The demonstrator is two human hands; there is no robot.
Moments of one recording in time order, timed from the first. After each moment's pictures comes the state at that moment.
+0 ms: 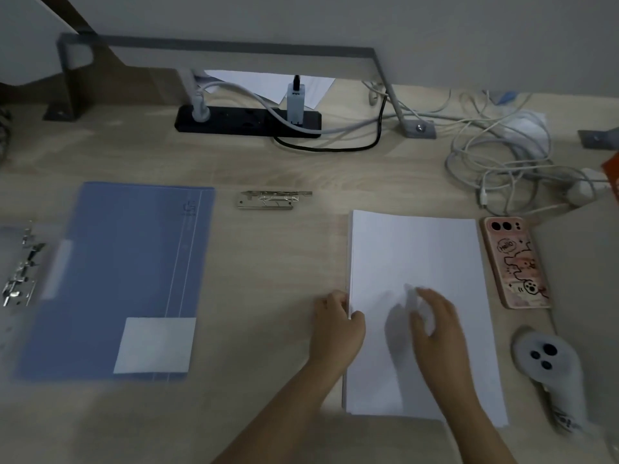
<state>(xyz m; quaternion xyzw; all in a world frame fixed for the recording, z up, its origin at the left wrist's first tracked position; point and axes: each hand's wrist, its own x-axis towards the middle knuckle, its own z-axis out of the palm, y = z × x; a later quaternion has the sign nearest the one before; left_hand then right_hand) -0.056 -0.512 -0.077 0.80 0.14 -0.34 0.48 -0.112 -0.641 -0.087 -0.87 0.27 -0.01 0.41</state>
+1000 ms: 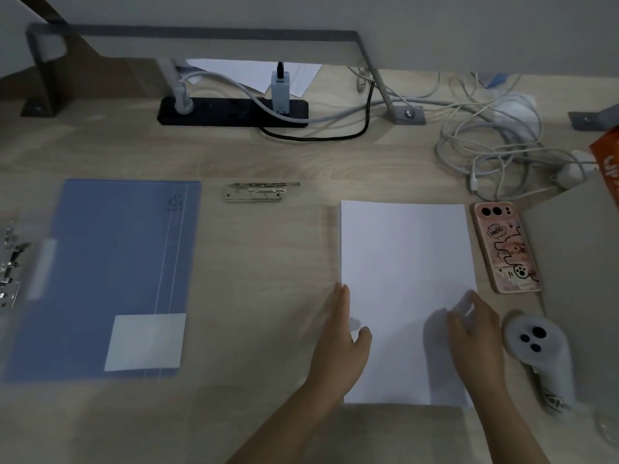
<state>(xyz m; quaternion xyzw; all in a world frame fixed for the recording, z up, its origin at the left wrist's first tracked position) -0.093 -0.512 -0.076 0.79 0.02 -0.37 0.49 -0.137 -0.701 -0.114 -0.85 0.40 0.00 0.34</state>
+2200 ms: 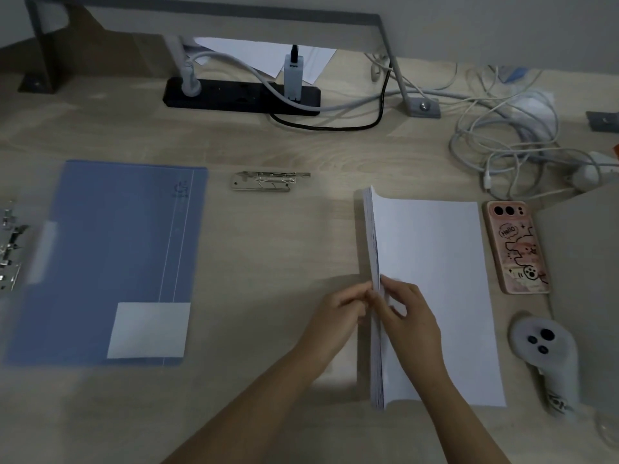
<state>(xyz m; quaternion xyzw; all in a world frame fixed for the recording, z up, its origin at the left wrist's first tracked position) -0.056 -0.497 -0.057 0.67 0.08 -0.43 0.60 -0.101 -0.614 -0.081 -0.86 0.26 0.06 0.43</state>
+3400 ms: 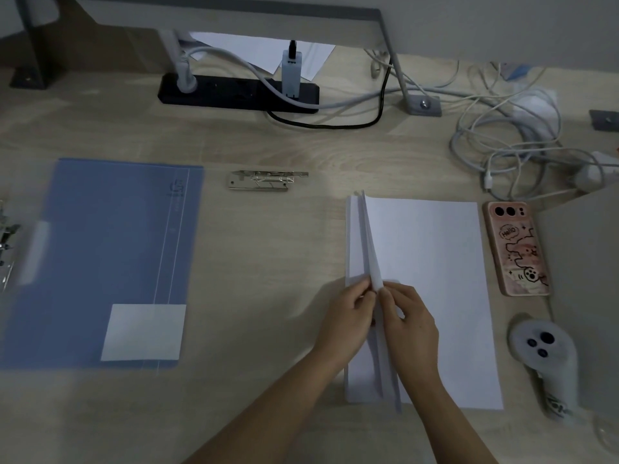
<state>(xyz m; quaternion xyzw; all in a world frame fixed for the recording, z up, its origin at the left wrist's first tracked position) -0.059 -0.524 -0.088 0.69 0.07 -0.38 0.61 -0.101 -0.610 -0.087 -0.86 0.28 0.02 0.42</state>
